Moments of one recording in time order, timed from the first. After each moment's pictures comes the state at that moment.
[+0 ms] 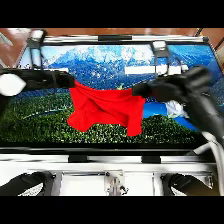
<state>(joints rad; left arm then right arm) -0.39 -1.18 1.36 1.41 -0.93 -1.63 0.52 -1.22 1.38 1.38 -1.14 -1.15</state>
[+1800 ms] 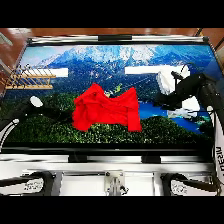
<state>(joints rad) -0.01 -1.42 0.90 1.05 -1.01 -1.51 -0.03 -1.43 1.23 1.91 -1.29 -1.58</state>
